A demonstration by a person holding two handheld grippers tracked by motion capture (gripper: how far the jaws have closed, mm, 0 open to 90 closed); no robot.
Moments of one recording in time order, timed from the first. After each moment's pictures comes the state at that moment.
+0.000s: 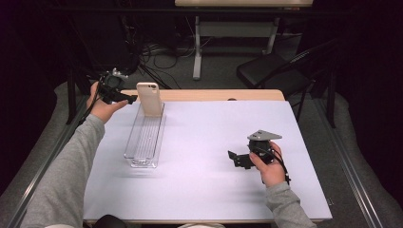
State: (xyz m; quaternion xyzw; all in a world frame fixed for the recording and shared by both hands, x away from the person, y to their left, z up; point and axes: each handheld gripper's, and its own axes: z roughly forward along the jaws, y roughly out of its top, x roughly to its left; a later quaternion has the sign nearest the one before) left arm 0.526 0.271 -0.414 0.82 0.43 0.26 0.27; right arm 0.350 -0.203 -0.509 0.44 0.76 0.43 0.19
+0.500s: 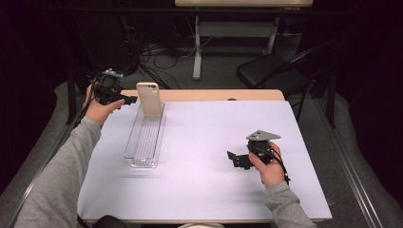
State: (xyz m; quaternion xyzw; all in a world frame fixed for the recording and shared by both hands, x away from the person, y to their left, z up) left arm 0.514 0.278 -0.406 0.82 0.44 0.20 0.31; right arm 0.349 -0.201 -0.508 0.44 0.77 0.43 0.19
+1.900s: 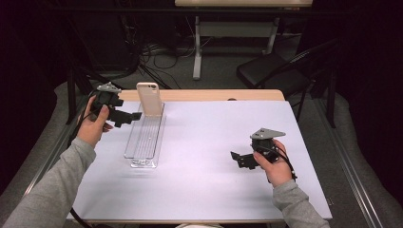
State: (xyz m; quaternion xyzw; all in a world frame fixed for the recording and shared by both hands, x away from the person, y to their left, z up) left arm 0.435 0.262 -0.395 0.83 0.40 0.16 0.36; right arm 0.344 -0.211 -0.491 0.42 0.78 0.42 0.19
